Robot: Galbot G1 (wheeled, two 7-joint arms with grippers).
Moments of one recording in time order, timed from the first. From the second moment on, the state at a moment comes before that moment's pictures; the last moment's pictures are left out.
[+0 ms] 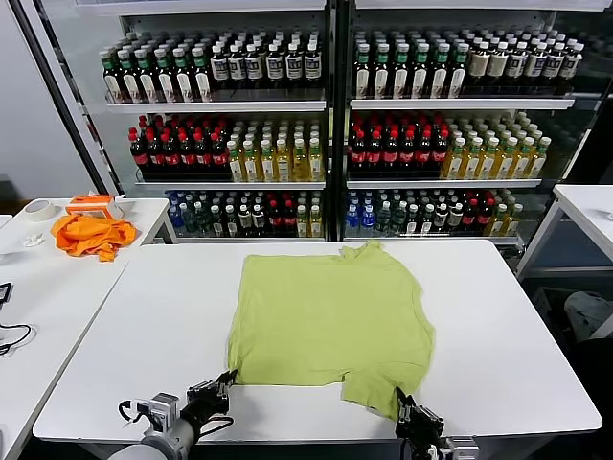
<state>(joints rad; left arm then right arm) 1.46 -0.94 -0.32 -2.03 -0.66 0.47 -0.16 -1.66 1.02 0.29 2.16 0.62 -0.28 0.39</state>
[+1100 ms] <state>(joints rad) 1.69 -0.81 -0.57 -2.23 -0.84 0.45 -0.10 -1.89 0.93 0.43 2.37 0.61 -0.28 0.33</state>
